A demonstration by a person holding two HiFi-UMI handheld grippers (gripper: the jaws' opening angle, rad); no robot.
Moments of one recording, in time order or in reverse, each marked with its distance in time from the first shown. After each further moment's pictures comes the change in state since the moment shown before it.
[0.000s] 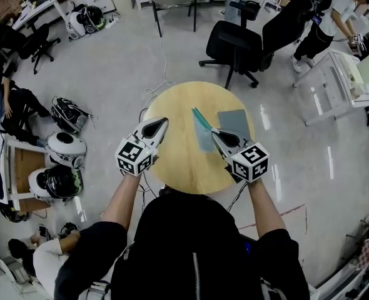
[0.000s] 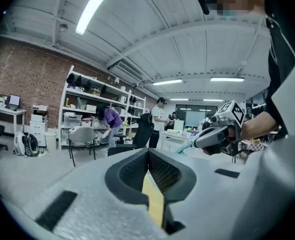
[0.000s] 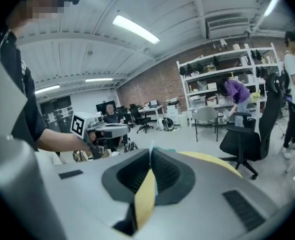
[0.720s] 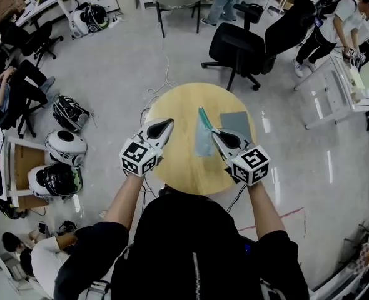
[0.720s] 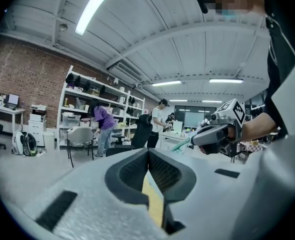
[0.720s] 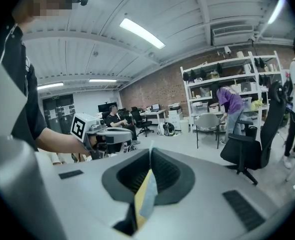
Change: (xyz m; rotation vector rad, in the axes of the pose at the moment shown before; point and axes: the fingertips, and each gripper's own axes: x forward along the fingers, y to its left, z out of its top) left arm 0.006 -0.010 0.004 -0.003 -0.008 -0.012; right arm 0.000 0.008 0.017 -0.057 -0.053 0.005
